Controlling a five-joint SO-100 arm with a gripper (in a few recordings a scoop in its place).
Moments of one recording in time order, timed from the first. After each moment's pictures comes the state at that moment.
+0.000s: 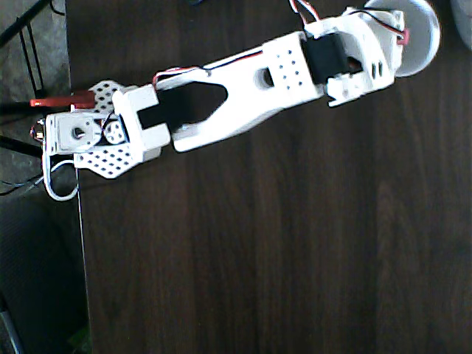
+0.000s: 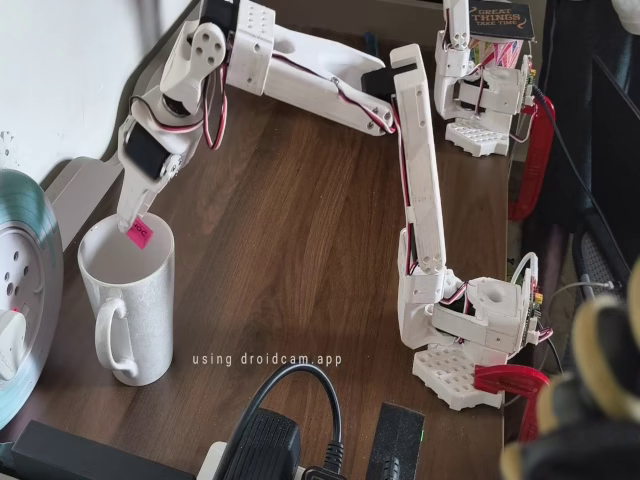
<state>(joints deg) -17.1 74.5 51.8 76.0 -66.9</state>
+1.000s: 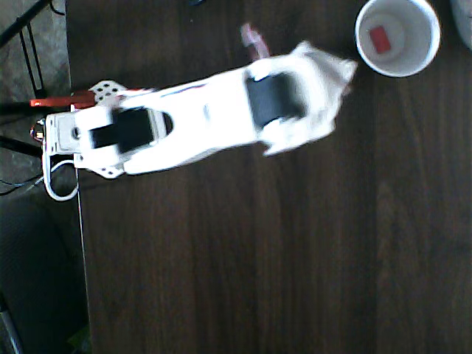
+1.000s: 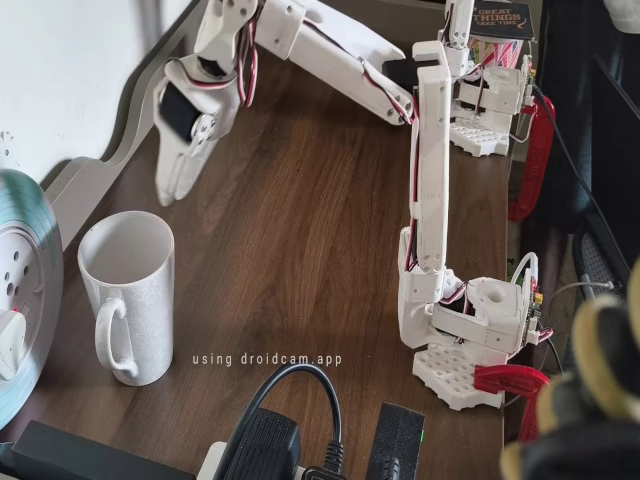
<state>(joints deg) -10.0 102.9 65.3 98.1 -57.7</state>
